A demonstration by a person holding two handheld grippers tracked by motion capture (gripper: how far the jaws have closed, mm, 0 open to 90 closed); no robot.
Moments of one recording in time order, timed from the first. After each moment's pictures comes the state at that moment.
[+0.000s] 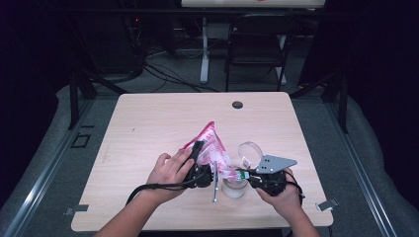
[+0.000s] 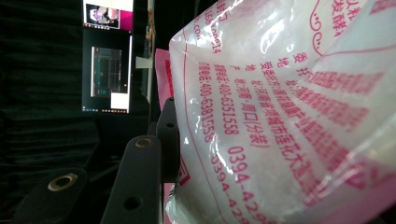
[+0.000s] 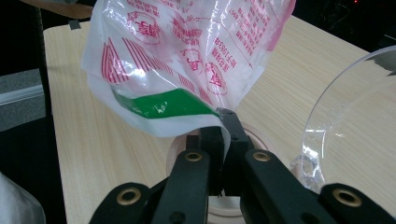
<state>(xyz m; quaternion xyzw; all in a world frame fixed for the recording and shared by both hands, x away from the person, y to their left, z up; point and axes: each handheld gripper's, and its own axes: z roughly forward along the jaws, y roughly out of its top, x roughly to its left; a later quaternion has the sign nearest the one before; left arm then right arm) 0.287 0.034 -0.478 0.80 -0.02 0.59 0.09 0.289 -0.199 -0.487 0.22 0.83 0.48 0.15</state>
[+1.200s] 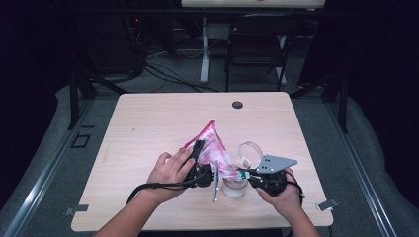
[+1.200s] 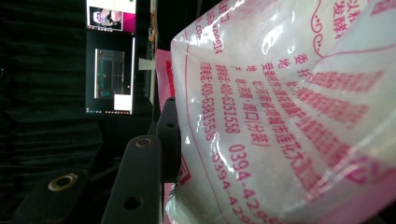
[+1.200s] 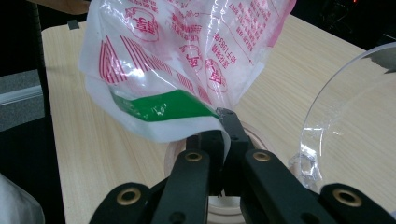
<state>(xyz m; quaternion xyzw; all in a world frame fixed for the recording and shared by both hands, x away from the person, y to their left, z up) 0.286 0.033 -0.475 0.80 -0.02 0.59 0.09 0.290 -0.200 -0.488 0.23 0.83 0.48 0.15</state>
